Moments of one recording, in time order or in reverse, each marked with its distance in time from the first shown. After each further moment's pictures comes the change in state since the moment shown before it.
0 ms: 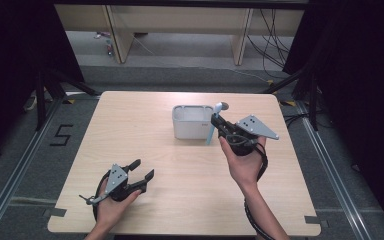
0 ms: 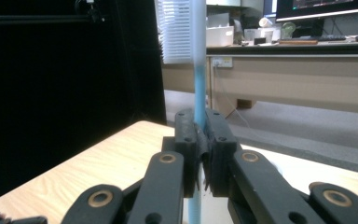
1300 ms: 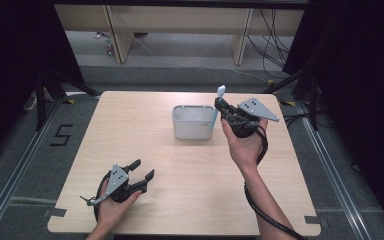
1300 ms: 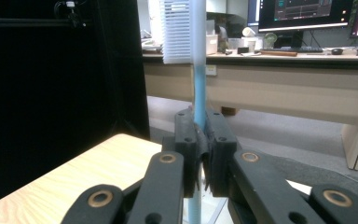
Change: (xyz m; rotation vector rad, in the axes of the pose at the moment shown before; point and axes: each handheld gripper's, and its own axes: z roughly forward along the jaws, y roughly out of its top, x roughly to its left) left arm -0.001 0.000 -0.001 -0.001 0.013 0.005; right arm -0.019 0.026 0.023 -0.015 -0.067 -0.025
